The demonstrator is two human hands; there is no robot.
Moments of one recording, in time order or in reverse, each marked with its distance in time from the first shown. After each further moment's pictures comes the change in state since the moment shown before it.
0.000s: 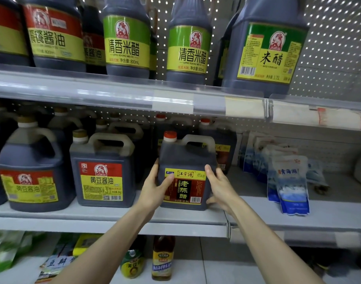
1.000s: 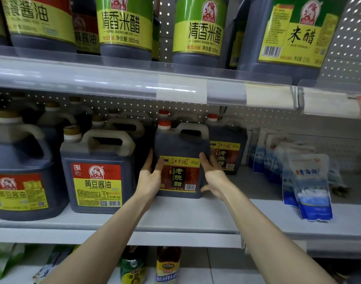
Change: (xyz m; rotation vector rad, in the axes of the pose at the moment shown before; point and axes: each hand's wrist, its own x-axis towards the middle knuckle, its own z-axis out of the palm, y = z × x) left_hand 0.063 -0.018 -0.013 -0.084 0.178 -0.015; right_hand 0.063 -0.008 0.039 0.061 0.058 -0.012
